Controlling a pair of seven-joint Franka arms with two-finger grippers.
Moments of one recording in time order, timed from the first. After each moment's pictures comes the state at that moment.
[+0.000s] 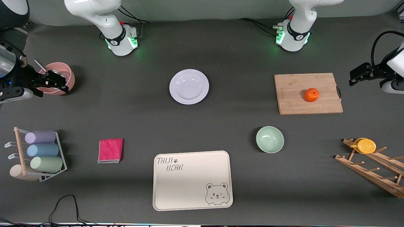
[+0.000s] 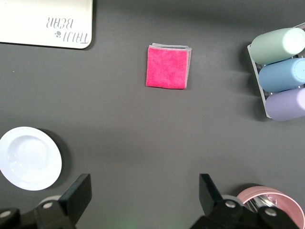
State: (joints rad) left arm 0.00 -0.05 0.00 -1.63 0.02 1.50 0.10; right arm 0.17 -0.05 -0.16 -1.69 0.03 1.61 -0.11
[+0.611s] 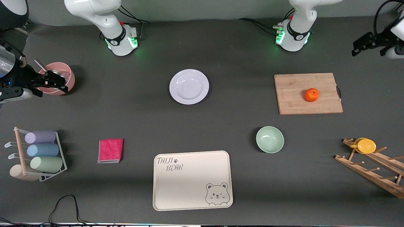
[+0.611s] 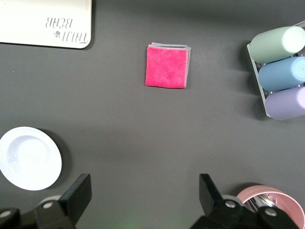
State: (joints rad) left arm 0.06 -0.41 0.01 -2.02 0.02 1.50 0.10; right arm 0.17 -0.05 -0.16 -1.69 0.04 1.60 -0.11
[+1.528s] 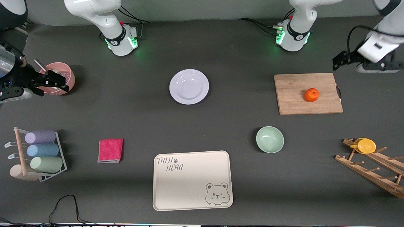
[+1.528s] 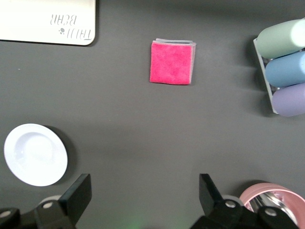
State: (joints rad) left arm 0.07 -0.41 0.01 -2.40 0.02 1.94 0.10; right arm 0.17 -0.05 -0.17 -1.69 0.07 1.59 -0.11
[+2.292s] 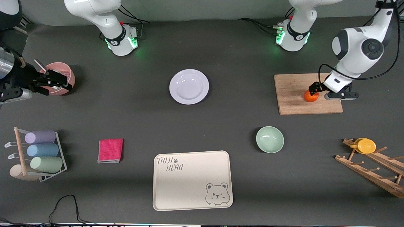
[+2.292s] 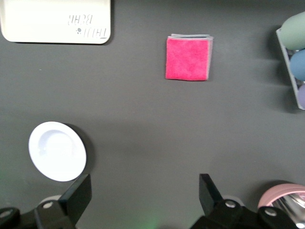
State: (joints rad) left arm 0.08 -0.13 0.01 -2.69 0.02 2.58 0.10; right arm 0.17 -0.04 -0.19 -1.69 0.15 1.57 -0.11
